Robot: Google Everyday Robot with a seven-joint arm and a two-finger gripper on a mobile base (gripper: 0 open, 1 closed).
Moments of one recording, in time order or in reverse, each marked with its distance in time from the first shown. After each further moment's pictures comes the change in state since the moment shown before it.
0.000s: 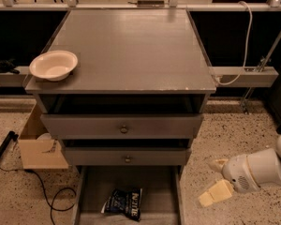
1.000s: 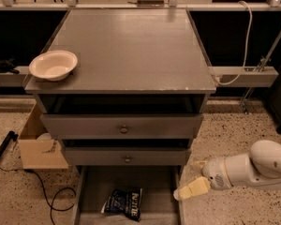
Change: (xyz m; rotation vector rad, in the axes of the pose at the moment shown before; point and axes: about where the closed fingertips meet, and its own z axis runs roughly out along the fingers) arm -0.008 -0.025 0.070 -0.072 -0.112 0.072
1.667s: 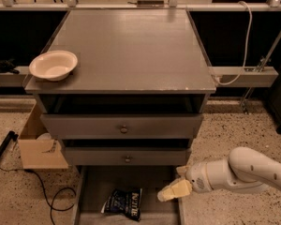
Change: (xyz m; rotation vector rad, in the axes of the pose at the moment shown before) arm 0.003 -0.005 0.063 -0.030 -0.019 0.046
